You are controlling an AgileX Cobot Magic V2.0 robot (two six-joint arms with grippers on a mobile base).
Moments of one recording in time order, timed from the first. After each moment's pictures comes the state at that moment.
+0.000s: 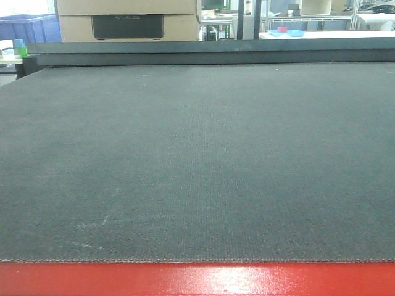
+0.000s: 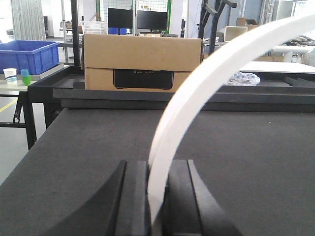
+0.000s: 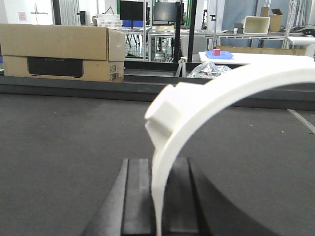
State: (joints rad) left arm -0.07 0.46 -0.49 -0.12 0.09 0.11; right arm 0.12 0.31 -0.51 0.01 0.28 0.01
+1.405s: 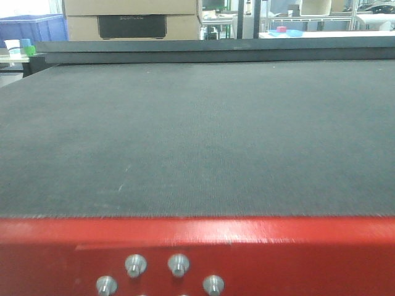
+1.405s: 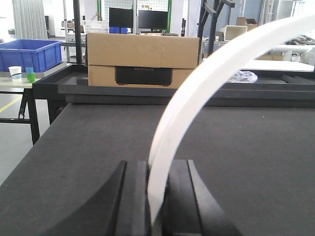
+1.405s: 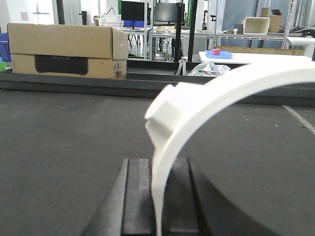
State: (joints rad) left arm -0.07 0.46 -0.49 -0.12 0.09 0.11; right arm 0.12 0.31 -0.51 0.01 0.28 0.01
